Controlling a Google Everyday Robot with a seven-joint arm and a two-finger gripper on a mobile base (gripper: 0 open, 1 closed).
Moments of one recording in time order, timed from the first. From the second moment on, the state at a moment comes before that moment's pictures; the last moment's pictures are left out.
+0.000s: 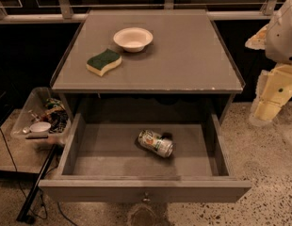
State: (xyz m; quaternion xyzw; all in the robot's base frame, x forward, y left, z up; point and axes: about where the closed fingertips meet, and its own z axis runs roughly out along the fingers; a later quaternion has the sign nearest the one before) arm 0.438 -0.217 0.977 -0.60 0.78 -0.03 0.16
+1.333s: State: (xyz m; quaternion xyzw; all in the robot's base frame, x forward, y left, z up) arm 0.411 -0.205 0.901 -0.52 0.82 0.06 0.24
